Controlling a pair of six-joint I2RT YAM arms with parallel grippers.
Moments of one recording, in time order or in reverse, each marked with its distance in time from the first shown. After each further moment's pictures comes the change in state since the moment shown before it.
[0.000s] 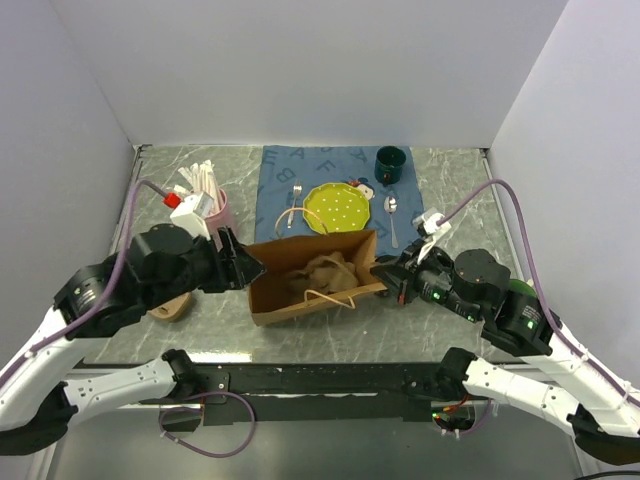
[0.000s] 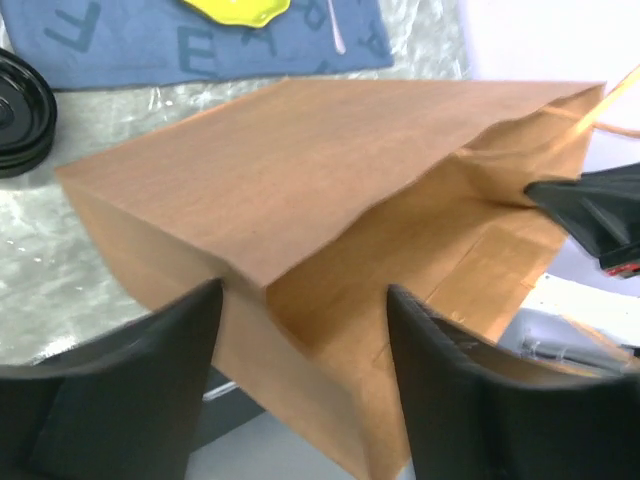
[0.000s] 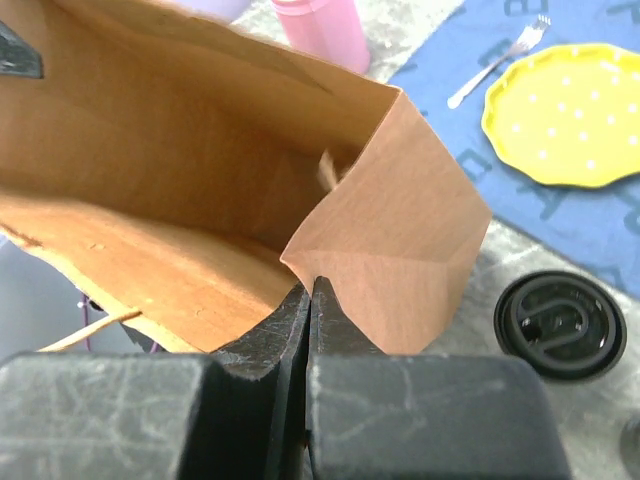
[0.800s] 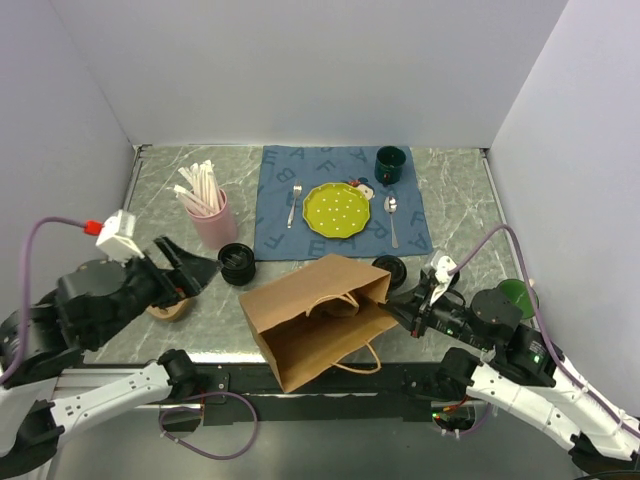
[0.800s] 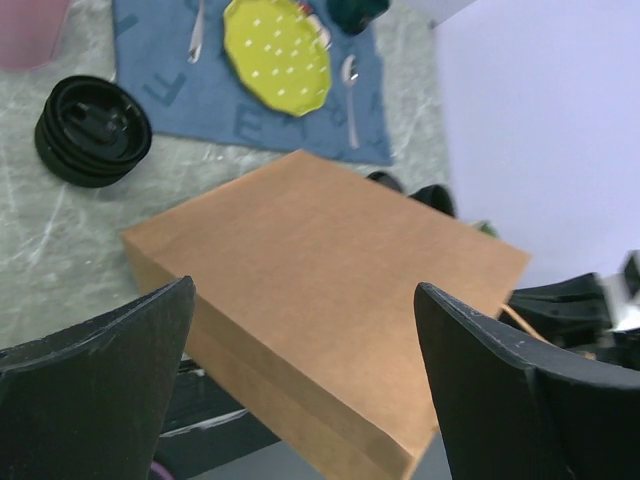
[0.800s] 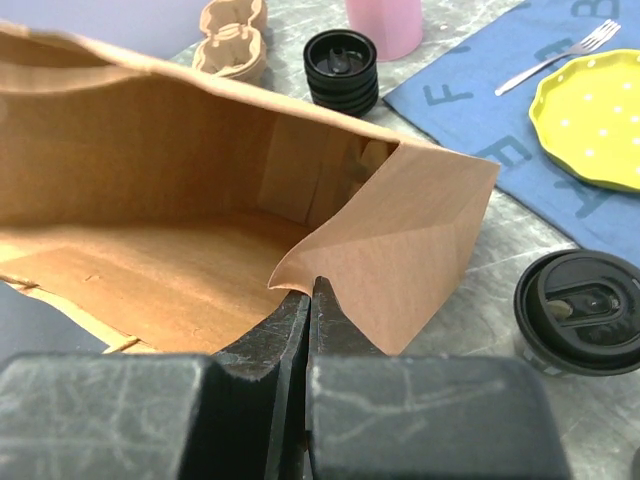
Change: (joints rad) left arm 0.000 -0.254 0.002 -0.103 -0.229 -0.127; right arm 0.002 -0.346 -0.316 0.049 -0.150 -0.123
